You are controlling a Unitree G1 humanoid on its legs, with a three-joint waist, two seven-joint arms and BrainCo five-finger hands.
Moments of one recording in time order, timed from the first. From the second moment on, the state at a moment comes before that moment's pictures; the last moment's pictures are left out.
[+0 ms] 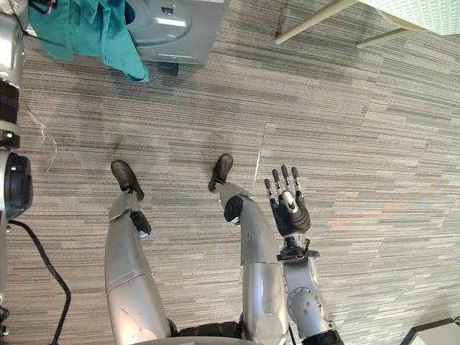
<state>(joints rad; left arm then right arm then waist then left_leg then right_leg) -1.53 0.76 -0.33 0.79 0.19 0.03 0.11 0.13 -0.14 0.23 -0.12 1.18 -0.26 0.16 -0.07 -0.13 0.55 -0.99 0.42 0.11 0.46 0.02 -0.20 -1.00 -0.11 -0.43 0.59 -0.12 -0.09</state>
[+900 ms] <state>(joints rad) -0.40 0.42 0.06 -0.12 1.02 0.13 0.40 0.28 -0.08 0.23 -0.25 1.14 -0.34 0.31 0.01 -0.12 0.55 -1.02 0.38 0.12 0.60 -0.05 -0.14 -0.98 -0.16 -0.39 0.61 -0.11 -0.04</state>
